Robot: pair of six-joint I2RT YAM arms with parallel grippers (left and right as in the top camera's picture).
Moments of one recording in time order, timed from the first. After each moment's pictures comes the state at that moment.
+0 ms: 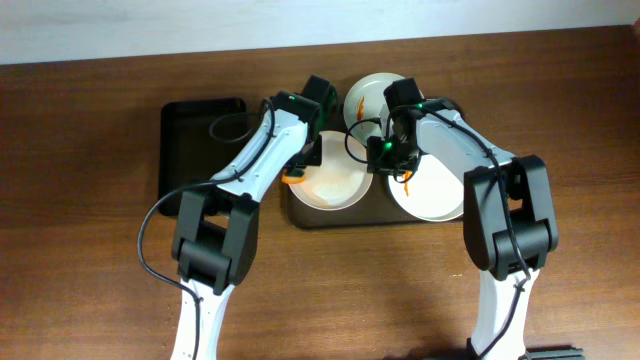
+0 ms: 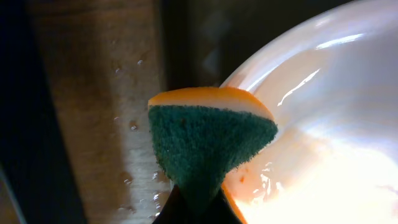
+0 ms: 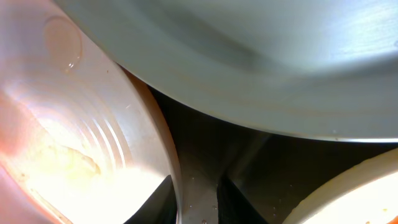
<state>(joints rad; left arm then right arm) -0.49 2.33 1.97 -1.10 -0.21 -0.41 0.19 2.15 1.54 -0.79 -0.29 0.27</state>
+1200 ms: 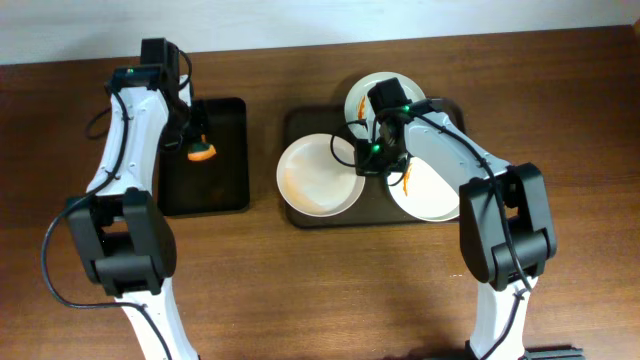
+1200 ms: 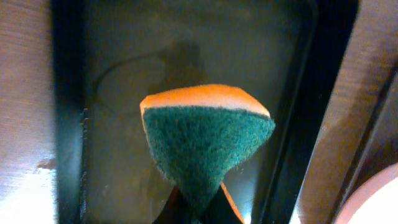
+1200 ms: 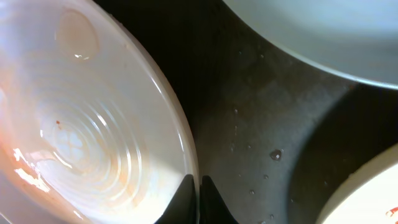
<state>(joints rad) 0.00 2.20 1.96 -1.10 0.07 -0.17 0.27 2.10 1.55 -0.84 -0.28 0.28</state>
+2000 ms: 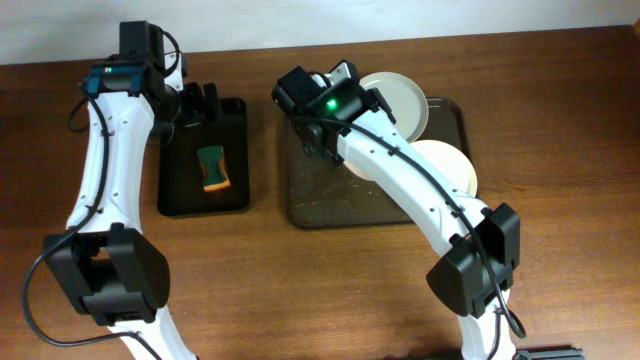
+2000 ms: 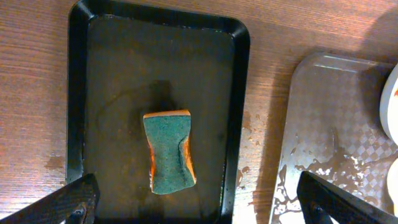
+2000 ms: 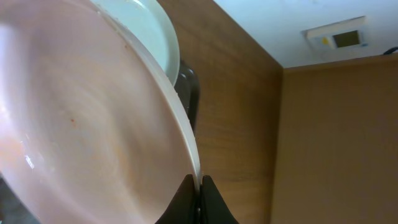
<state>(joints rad) -0.01 2.02 1.97 -1.13 0.13 -0.17 0.63 2.09 2.08 -1.40 0.91 0.19</state>
